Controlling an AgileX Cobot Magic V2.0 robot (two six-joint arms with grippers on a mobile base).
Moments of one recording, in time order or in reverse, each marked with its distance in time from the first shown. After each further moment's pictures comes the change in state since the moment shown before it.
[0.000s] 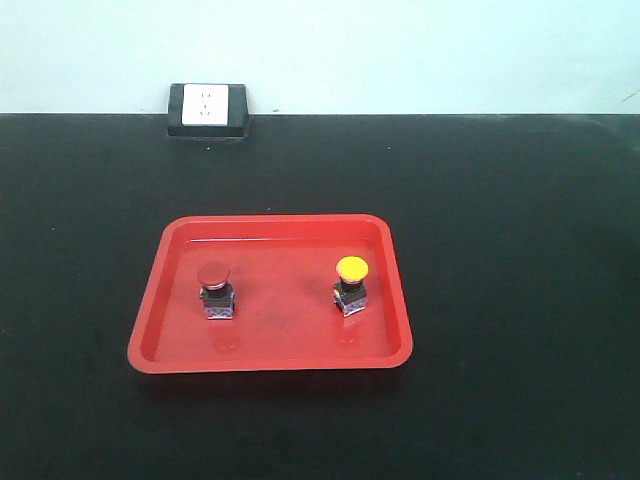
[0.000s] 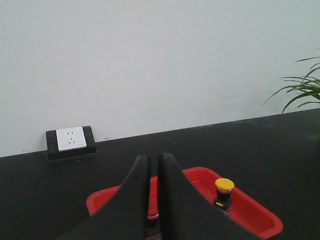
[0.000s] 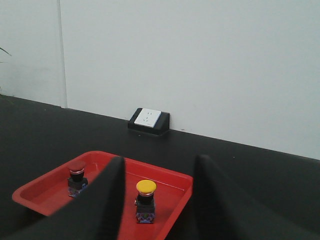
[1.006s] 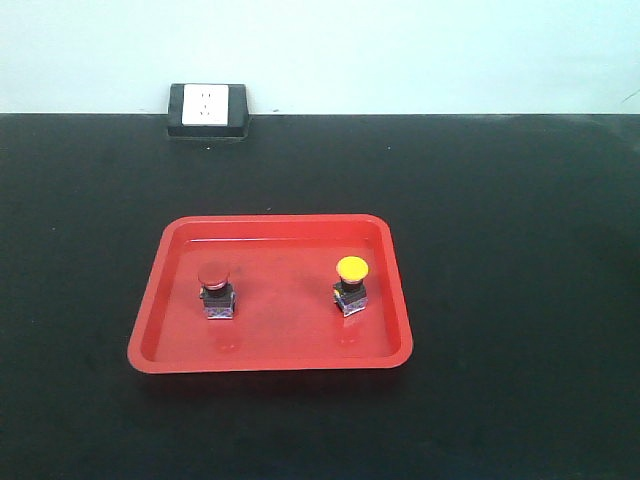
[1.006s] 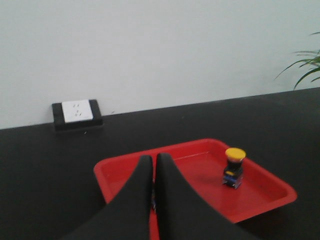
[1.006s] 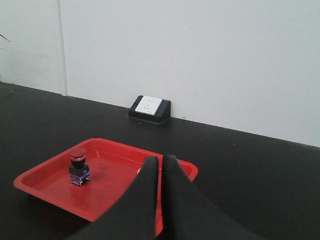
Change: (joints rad) left arm 0.042 -0.010 0.116 0.000 -0.015 0.000; right arm 0.000 0.000 0.000 0.001 0.043 0.000
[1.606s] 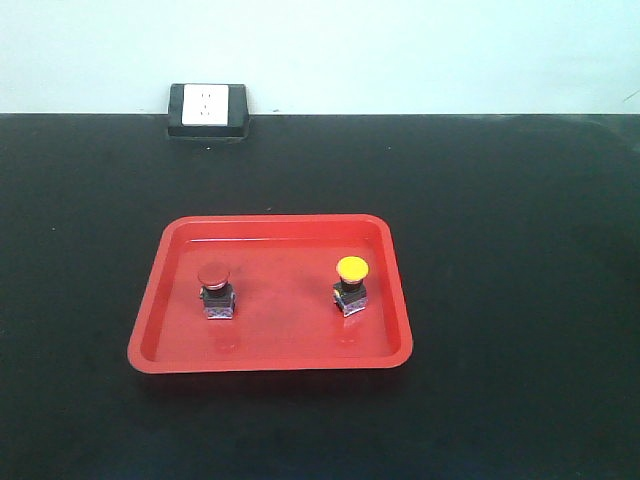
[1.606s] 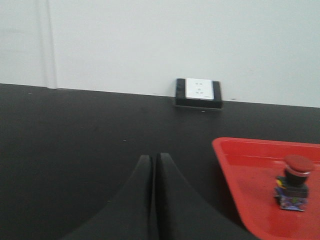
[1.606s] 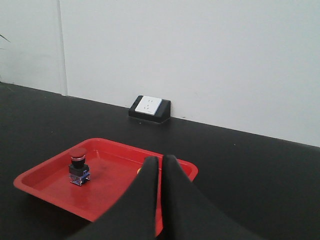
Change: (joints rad) left arm 0.479 -0.089 0.242 -0.070 -0.152 0.031; right arm 0.000 0.000 0.000 0.000 0.000 0.000
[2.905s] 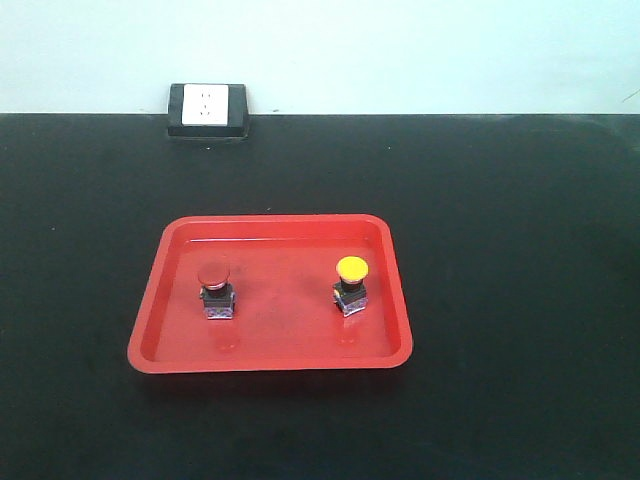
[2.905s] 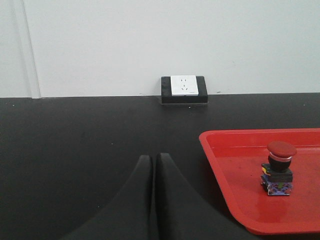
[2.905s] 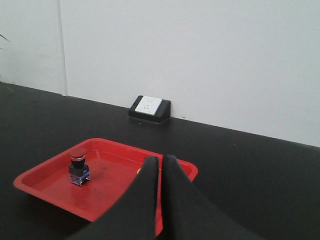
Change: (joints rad) left arm -0.083 0.000 0.000 0.054 0.000 0.014; right arm 0.000 0.000 0.000 0.000 0.001 0.000
